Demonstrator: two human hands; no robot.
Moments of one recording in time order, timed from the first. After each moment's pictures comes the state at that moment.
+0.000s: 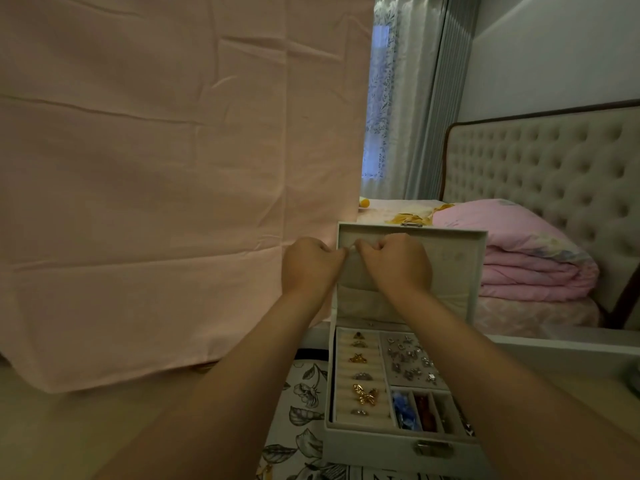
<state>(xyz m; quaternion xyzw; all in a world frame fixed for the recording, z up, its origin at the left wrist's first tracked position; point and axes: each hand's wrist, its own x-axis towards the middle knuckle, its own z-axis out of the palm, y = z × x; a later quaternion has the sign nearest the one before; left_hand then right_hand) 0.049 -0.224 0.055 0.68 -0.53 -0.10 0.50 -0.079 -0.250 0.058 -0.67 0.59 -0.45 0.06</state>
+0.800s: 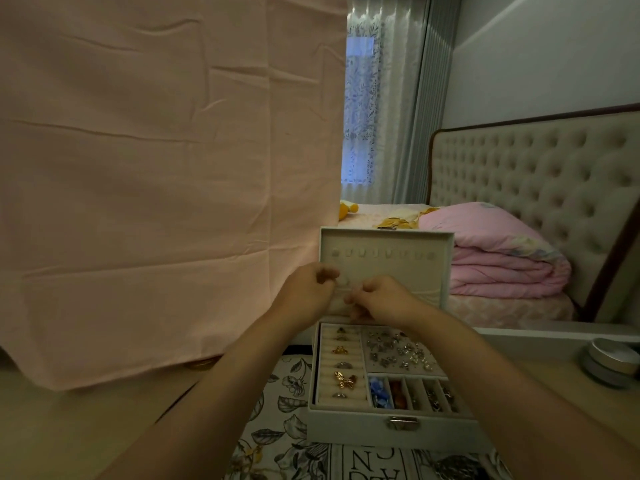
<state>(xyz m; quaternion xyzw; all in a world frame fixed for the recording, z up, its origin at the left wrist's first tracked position) 0.040 -0.173 0.041 0.59 -0.63 -0.23 0.44 -0.120 -0.199 0.046 -0.71 0.51 -0.29 0.40</state>
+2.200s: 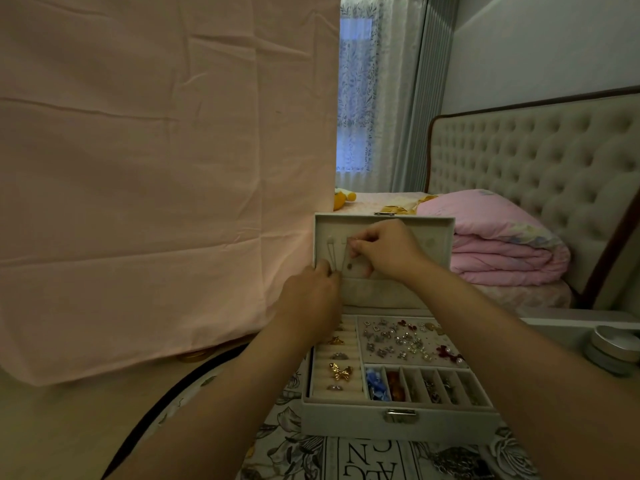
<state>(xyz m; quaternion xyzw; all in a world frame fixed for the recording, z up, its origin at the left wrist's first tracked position) 0.027 -0.185 0.011 0.60 -0.76 0.18 0.17 -0.123 -0.243 0.074 -0.74 0.49 -0.39 0.24</state>
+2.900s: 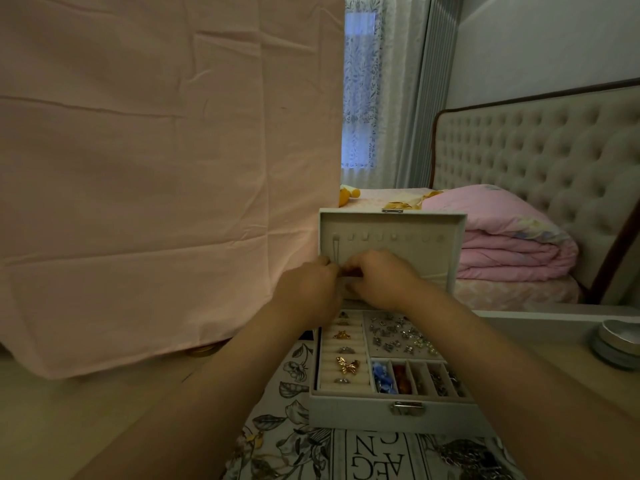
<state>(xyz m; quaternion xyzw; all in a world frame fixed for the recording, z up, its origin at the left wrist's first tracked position) 0.039 -0.181 0.027 0.61 -0.77 0.08 0.18 -0.113 -0.221 0.047 -0.86 0.49 -0.16 0.05</state>
